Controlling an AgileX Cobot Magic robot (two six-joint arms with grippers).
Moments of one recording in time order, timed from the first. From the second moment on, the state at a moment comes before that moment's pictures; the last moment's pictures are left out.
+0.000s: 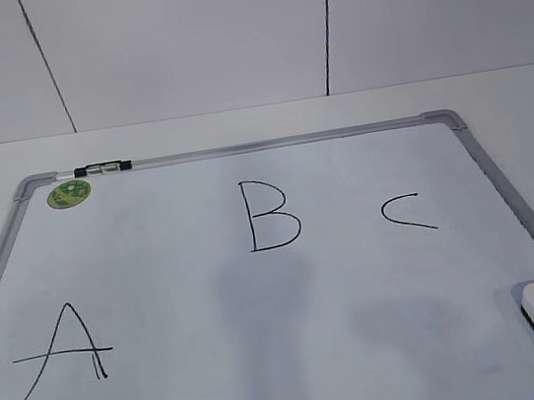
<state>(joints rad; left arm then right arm) 0.01 0.01 -0.52 -0.10 1.11 0.07 -0.01 -0.02 -0.49 -0.14 1.15 -0.01</state>
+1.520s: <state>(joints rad) 0.01 0.03 -0.52 -0.19 1.09 0.07 -0.01 0.29 -0.54 -0.09 1.15 0.03</state>
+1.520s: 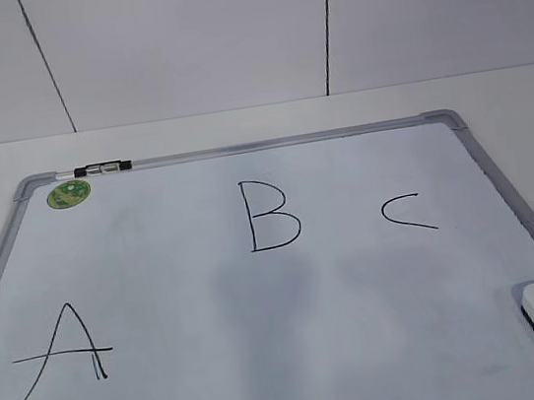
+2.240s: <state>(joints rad) 0.01 0.81 -0.78 -0.06 1.09 0.07 -0.01 0.80 -0.76 0.00 1.20 0.07</state>
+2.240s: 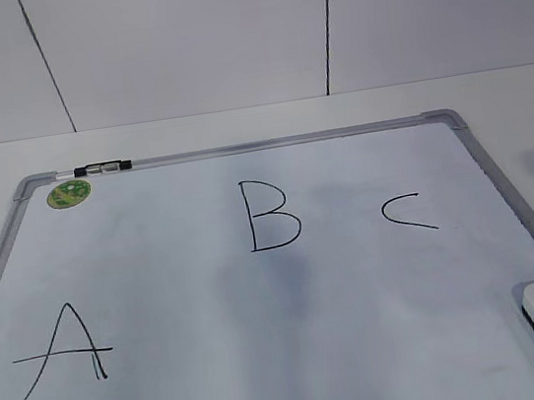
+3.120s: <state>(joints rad) 0.01 1.62 -1.02 -0.04 0.88 0.07 -0.01 0.99 -0.77 0.08 1.22 0.00</state>
